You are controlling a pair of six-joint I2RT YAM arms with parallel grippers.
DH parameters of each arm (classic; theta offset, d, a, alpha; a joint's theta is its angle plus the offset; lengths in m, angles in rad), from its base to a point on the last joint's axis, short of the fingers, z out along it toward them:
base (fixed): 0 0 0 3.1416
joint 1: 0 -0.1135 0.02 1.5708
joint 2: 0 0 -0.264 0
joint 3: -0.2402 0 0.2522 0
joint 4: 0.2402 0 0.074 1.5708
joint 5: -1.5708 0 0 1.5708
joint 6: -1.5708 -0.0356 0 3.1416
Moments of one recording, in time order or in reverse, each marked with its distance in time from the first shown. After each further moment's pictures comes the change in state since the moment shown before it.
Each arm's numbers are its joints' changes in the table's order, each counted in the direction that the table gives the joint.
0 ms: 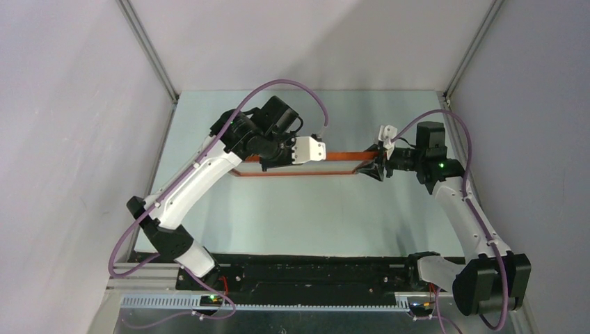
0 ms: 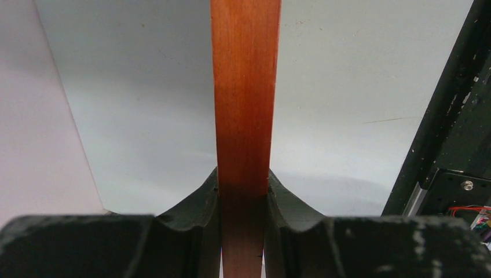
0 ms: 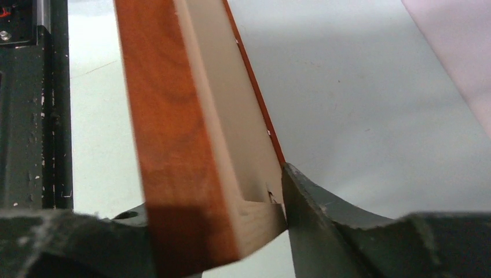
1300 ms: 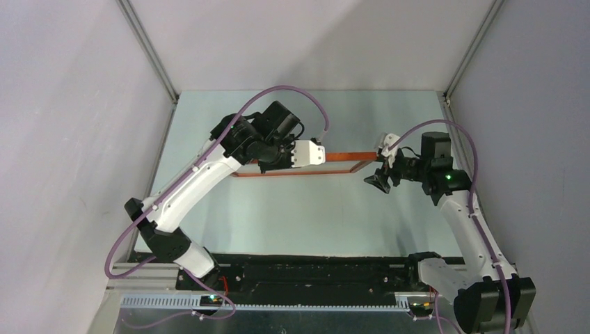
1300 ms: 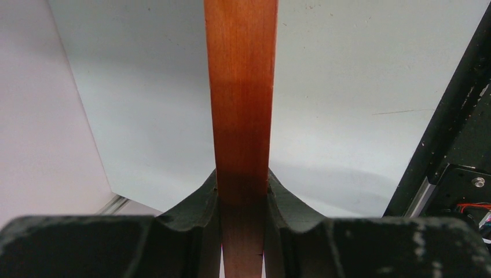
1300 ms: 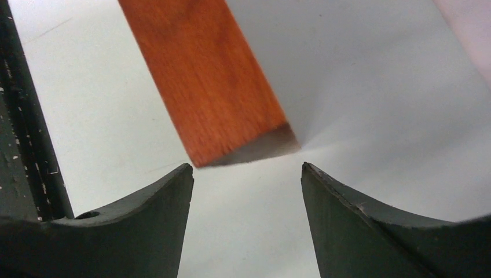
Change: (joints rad) left arm 0.029 -0.024 0.034 -0.003 0.079 0.008; right arm 0.006 -0.122 0.055 0.113 -0.206 0.000
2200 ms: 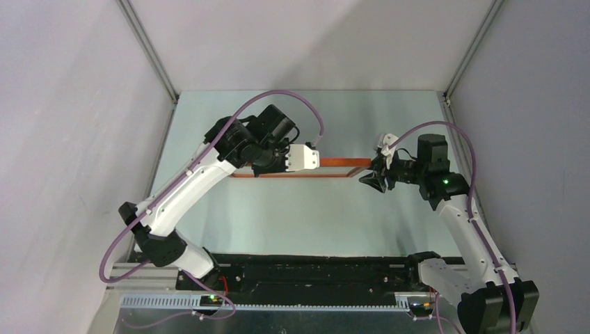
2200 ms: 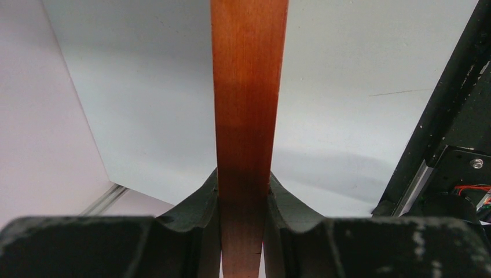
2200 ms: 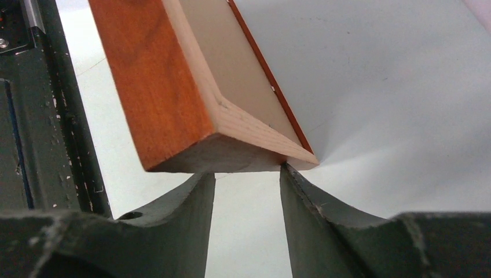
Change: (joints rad) left arm 0.003 -0.041 0.034 0.036 0.022 0.000; right arm -0.049 -0.032 0.019 -0.039 0.037 -0.149
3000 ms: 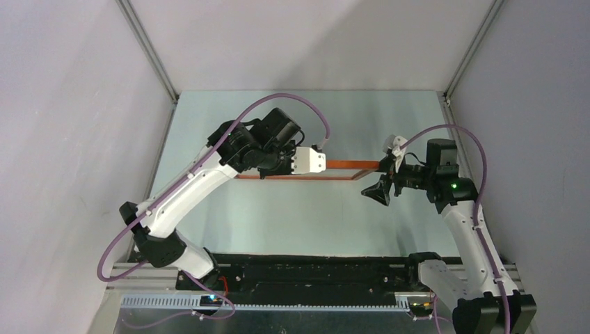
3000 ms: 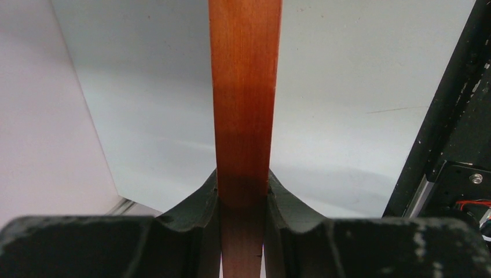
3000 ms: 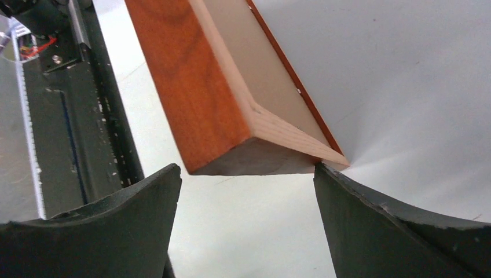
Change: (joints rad) left arm 0.055 -0.002 0.001 -0.048 -0.004 0.005; right arm 0.106 -0.053 -0.008 0.154 0.129 -0.032
